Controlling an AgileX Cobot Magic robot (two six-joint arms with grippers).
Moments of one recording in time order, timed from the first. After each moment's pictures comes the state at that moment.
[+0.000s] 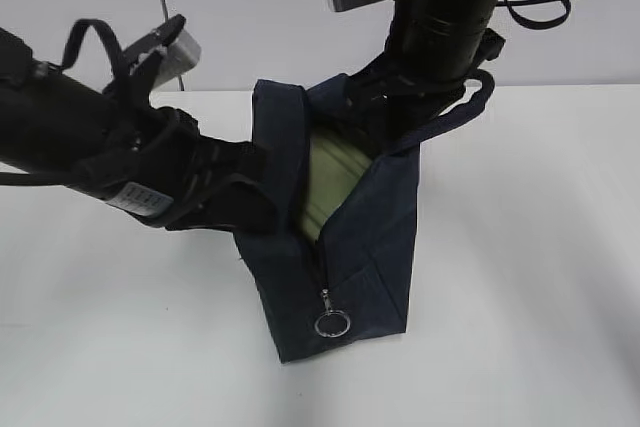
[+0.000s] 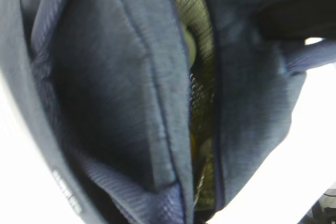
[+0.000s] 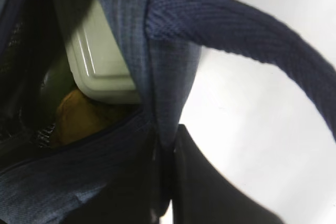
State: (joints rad) left arm -0.50 1.53 -0.94 -0.87 0.63 0.42; right arm 0.45 1.91 -1.76 0.01 1.25 -0.09
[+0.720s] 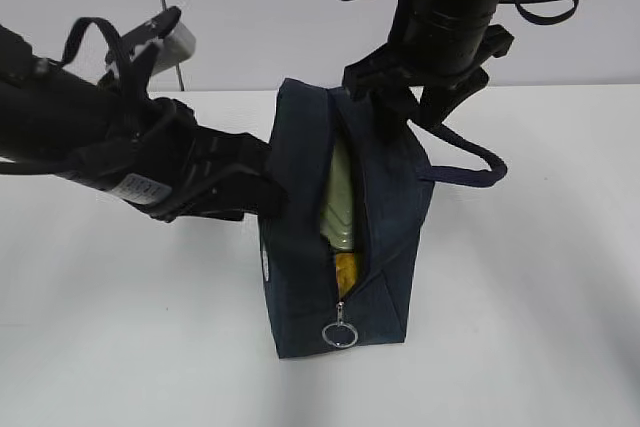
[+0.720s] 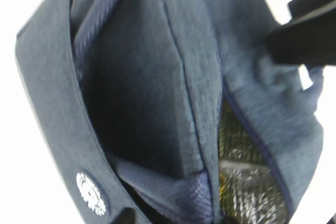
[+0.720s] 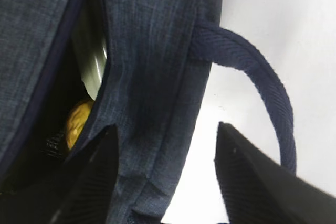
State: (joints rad) left arm -0.50 1.51 -0.94 -0.85 0.57 0.42; right arm 0.45 1.91 -1.76 0.00 1.24 0.00
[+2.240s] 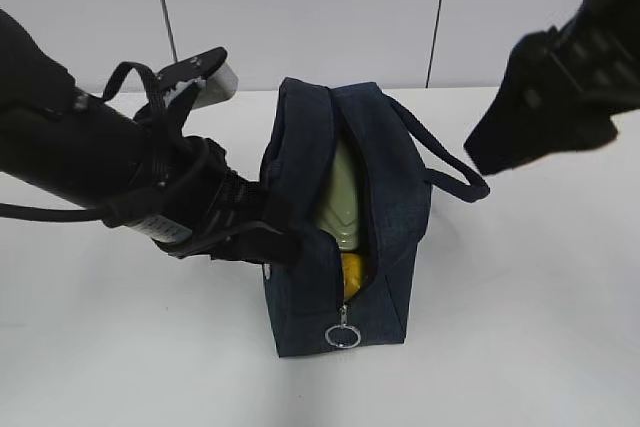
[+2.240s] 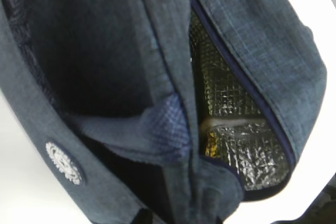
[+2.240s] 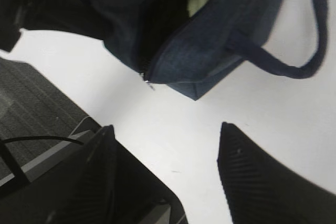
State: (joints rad) left arm -0.57 1.55 -0.94 -0.78 0.60 0.42; right arm 0.45 1.25 -1.23 0.24 1.12 -0.23
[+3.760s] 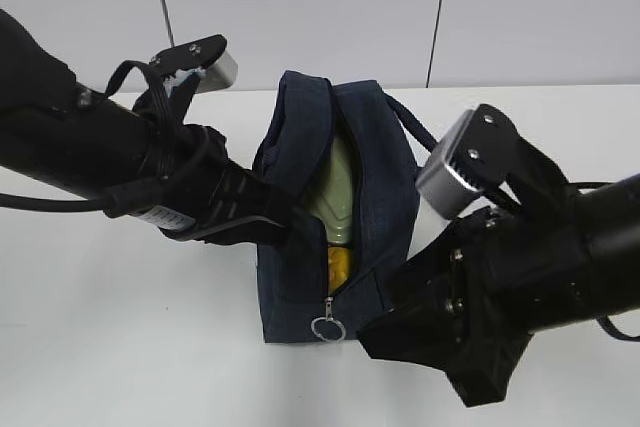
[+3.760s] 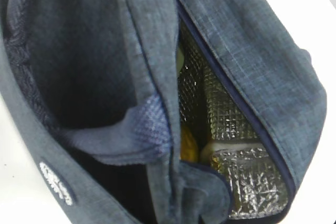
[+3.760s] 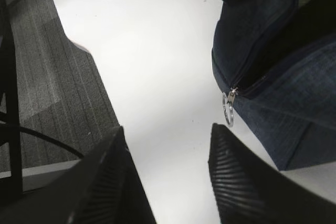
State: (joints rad) left arm -0.58 1.55 -0.94 -0.78 0.52 0.47; right arm 0.45 1.32 -0.67 1.15 0.66 -1.42
